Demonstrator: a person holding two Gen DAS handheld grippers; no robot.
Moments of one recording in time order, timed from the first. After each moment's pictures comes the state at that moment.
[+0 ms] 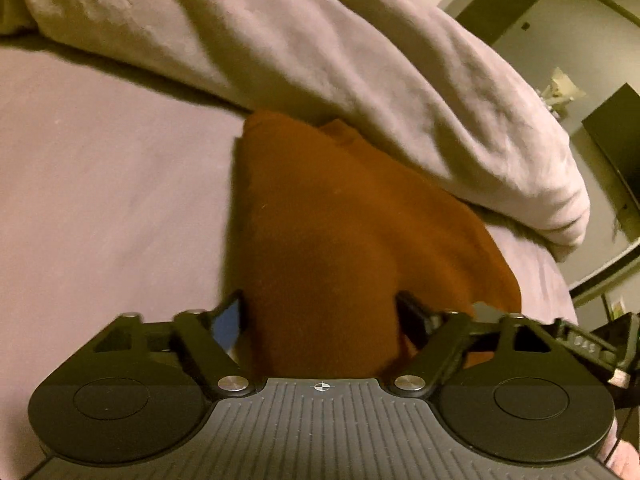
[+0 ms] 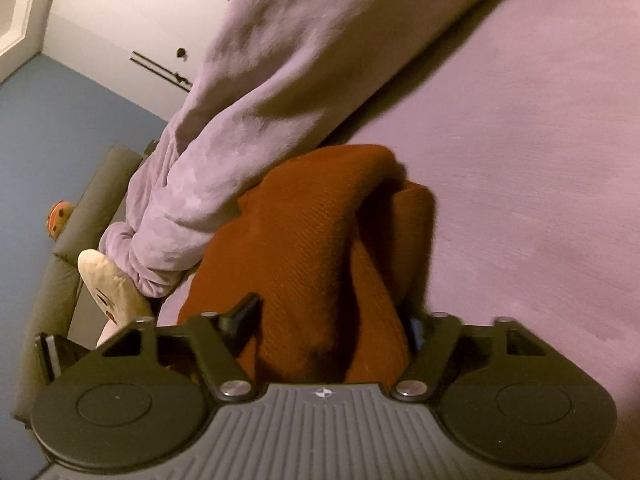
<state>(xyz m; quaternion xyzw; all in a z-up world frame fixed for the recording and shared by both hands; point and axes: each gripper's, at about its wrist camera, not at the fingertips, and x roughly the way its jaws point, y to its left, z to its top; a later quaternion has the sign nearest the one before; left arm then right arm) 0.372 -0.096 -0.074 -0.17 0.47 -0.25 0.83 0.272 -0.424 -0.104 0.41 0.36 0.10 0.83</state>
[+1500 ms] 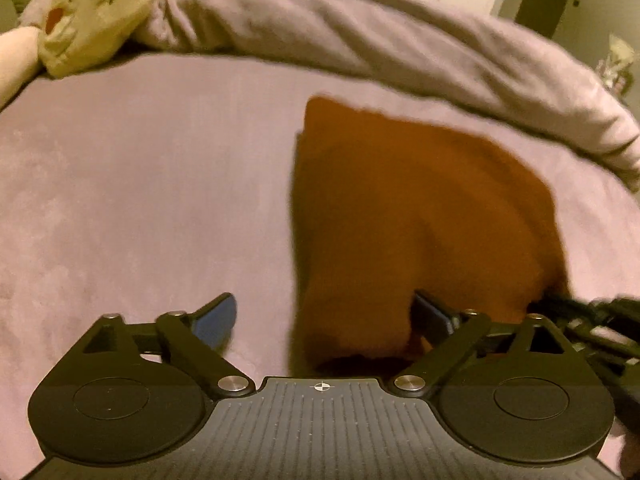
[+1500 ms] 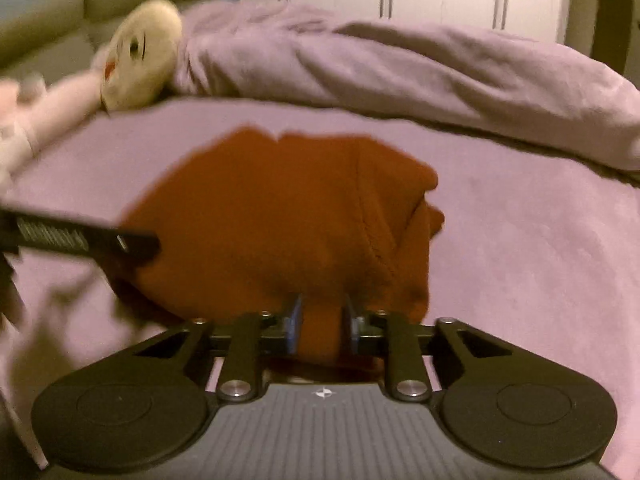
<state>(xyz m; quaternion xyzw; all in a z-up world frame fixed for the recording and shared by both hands) 0.149 0.010 -0.048 -0.04 0.45 -0.09 0.89 0.095 -0.202 -0.042 -0.03 0.37 0.07 0.92</state>
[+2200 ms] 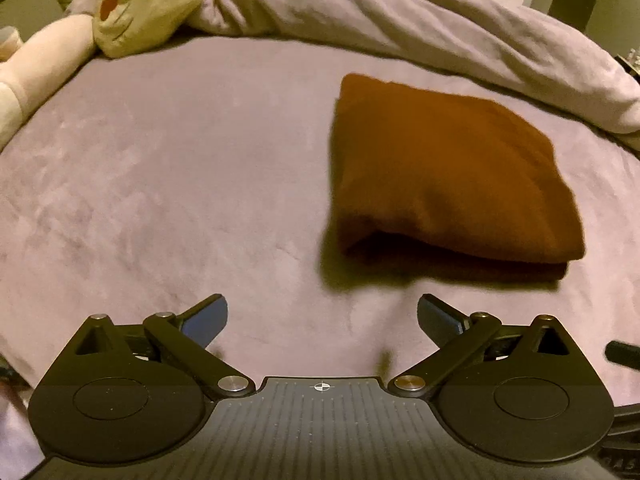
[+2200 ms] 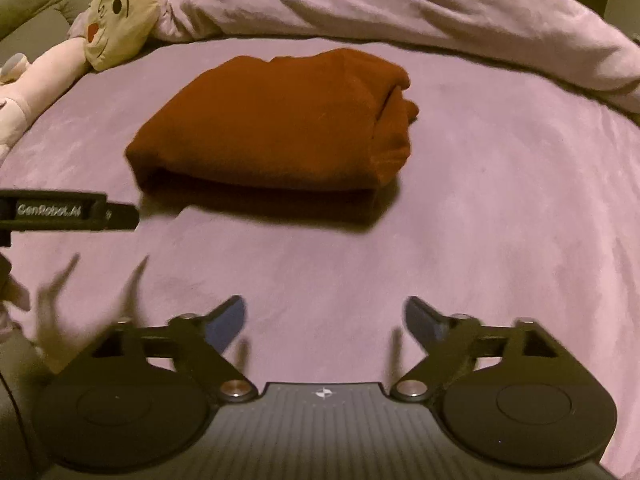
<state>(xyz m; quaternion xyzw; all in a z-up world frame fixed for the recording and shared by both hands) 0.077 0.019 -0.017 -0.02 0.46 -0.03 0.89 0.020 -0.198 -0.035 0.02 0.47 0.03 0.88</state>
